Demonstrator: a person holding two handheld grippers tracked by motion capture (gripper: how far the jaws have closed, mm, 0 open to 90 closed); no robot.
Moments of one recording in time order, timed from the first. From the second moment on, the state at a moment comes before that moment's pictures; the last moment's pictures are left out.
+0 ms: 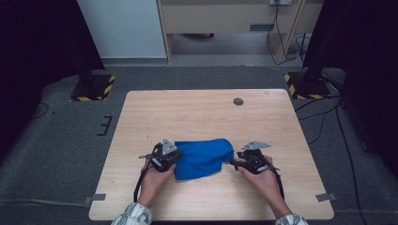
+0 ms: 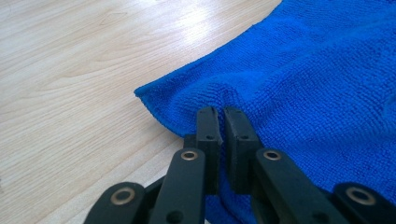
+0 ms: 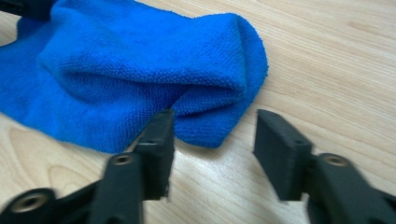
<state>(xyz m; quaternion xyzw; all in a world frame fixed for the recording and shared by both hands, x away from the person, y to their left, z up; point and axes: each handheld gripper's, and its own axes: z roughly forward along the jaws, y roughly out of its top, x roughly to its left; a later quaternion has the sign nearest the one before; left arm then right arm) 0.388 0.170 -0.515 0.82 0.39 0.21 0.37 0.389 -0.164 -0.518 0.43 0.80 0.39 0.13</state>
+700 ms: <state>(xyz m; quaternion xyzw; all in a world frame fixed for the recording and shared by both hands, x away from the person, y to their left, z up) 0.385 0.170 -0.511 0.82 0.38 0.20 0.38 0.395 -0.141 -0.532 0.44 0.80 0.39 0.15</state>
